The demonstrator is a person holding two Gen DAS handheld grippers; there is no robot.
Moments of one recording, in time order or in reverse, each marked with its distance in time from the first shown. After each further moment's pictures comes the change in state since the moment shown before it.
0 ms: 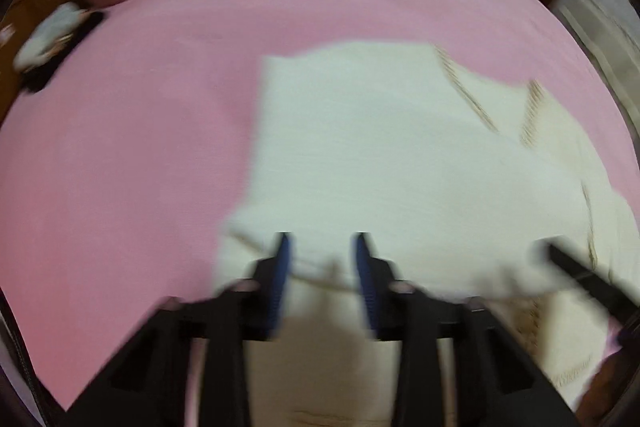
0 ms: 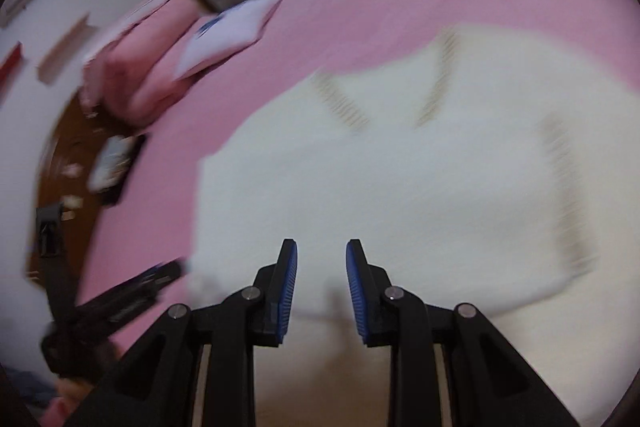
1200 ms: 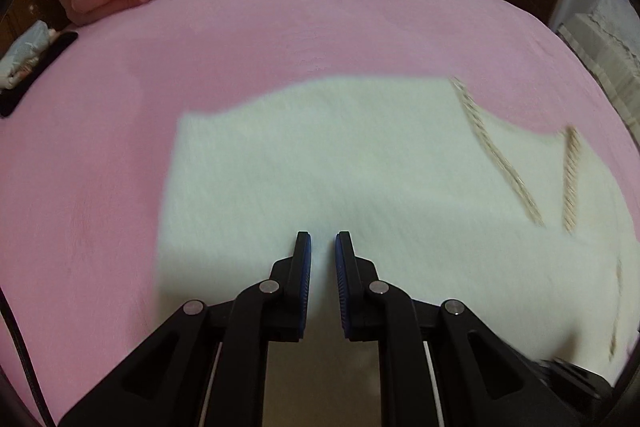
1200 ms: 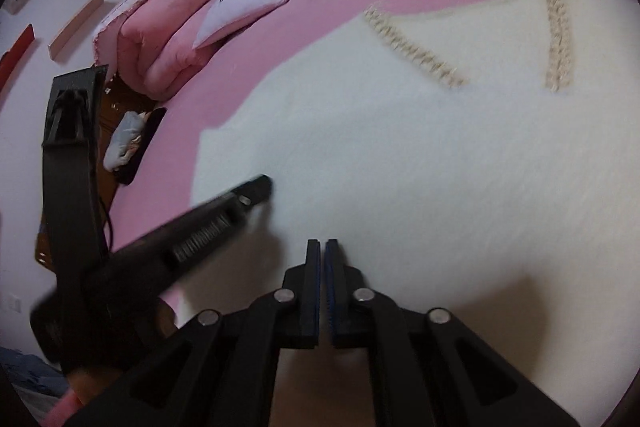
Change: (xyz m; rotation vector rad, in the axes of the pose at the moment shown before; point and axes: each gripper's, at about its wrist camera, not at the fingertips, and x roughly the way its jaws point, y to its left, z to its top) left arm 0.069 -0.003 0.061 -0.026 -0.156 0.007; right arm 0.076 -0.021 0.036 -0.097 -0.057 0.005
